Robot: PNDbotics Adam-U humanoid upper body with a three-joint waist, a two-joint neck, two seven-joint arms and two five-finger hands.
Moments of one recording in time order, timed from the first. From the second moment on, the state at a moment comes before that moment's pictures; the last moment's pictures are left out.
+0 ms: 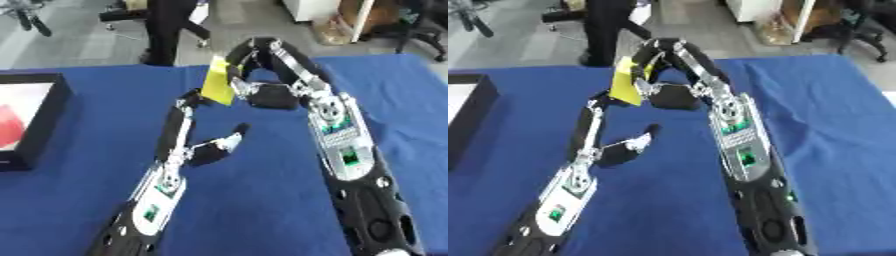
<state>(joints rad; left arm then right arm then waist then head) -0.40 -0.02 -0.31 -1.40 -0.67 -0.16 0.33 -0.63 0.11 0.12 -1.60 0.48 0.03 0.38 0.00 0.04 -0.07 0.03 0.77</state>
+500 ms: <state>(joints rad) -0.39 -0.02 -0.30 -1.40 -0.68 -0.16 0.34 -0.62 0.11 0.11 -1.60 0.48 0.05 0.38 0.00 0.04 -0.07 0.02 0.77</state>
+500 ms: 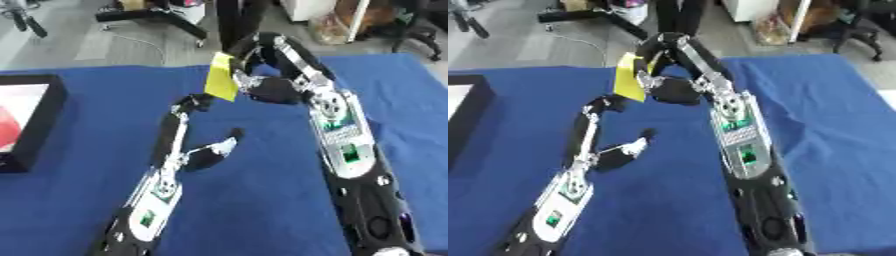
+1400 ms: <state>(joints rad) -0.39 -0.02 -0.28 -1.41 -0.68 -0.11 0.43 -0.61 0.11 0.12 -1.60 0.47 0.03 0.40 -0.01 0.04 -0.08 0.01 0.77</state>
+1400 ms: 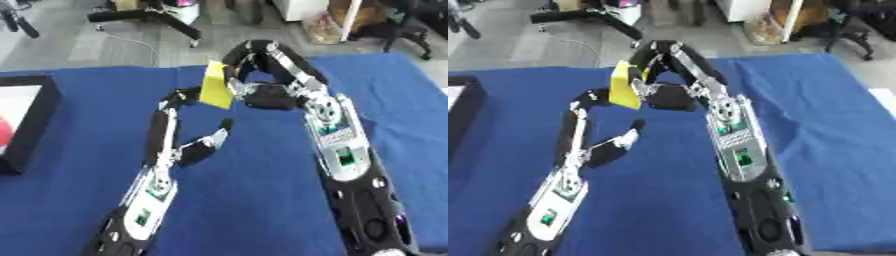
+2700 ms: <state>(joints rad) -0.40 -0.03 -0.31 -1.41 -0.73 -0.19 0.51 -0.61 0.12 0.12 -1.59 0.46 0.03 0.42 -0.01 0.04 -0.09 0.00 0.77</state>
